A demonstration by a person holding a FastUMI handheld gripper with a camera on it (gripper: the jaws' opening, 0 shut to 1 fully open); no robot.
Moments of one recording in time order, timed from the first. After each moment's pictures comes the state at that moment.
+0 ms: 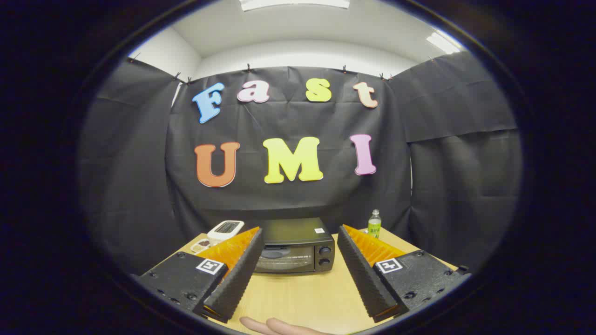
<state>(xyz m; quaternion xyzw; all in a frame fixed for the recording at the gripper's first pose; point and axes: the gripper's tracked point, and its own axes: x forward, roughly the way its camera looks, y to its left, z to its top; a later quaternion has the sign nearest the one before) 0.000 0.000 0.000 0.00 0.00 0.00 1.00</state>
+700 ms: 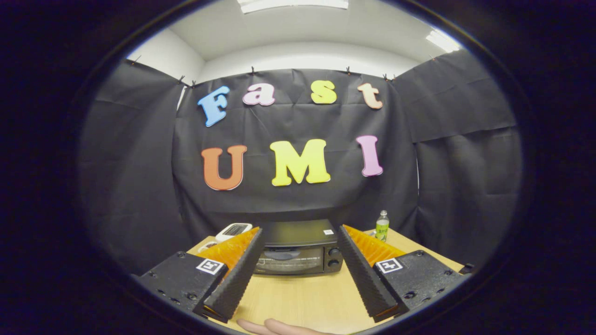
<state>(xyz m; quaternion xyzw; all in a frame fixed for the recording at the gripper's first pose) 0.001 0.020 0.000 0.00 -0.01 0.02 1.00</state>
